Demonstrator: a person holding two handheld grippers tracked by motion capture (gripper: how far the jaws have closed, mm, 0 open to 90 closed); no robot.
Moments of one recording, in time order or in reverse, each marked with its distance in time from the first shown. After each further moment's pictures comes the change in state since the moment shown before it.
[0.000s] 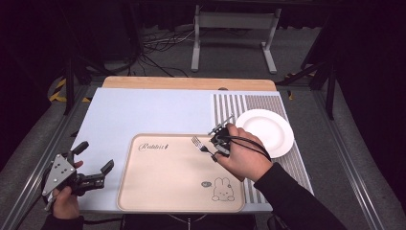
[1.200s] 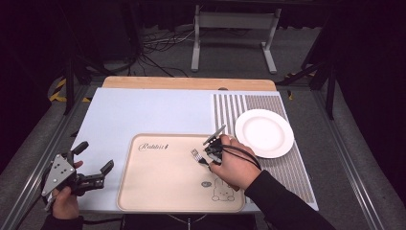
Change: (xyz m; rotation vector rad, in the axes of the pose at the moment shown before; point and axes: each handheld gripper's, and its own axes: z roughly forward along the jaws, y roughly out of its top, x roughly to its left) left arm 0.001 0.001 -0.001 0.000 -0.004 0.005; right arm 0.009 -0.009 0.044 0.114 0.003 0.077
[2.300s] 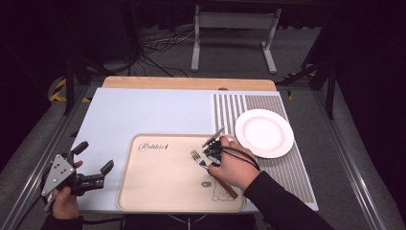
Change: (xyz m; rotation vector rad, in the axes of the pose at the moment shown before) left arm 0.000 0.000 0.000 0.002 -0.001 0.000; right arm 0.001 -0.001 0.008 0.031 0.037 0.006
